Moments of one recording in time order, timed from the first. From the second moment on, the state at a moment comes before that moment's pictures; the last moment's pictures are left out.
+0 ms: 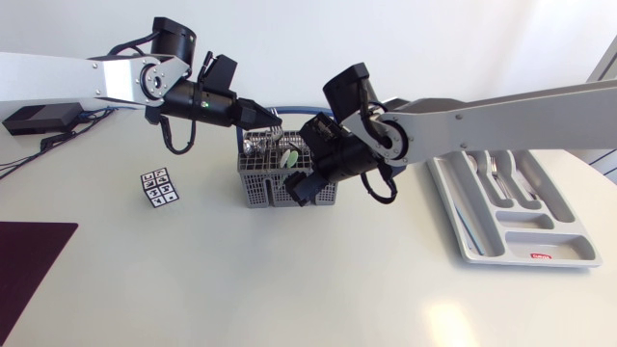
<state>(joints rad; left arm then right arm) -0.23 1.92 1.48 -0.29 0.82 0.21 0.61 1.83 1.25 -0.25 -0.16 -0.19</state>
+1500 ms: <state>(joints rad) -0.33 1.70 1.14 0.14 0.52 -0.04 0.62 1.84 1.26 -0.27 -0.15 -0.19</state>
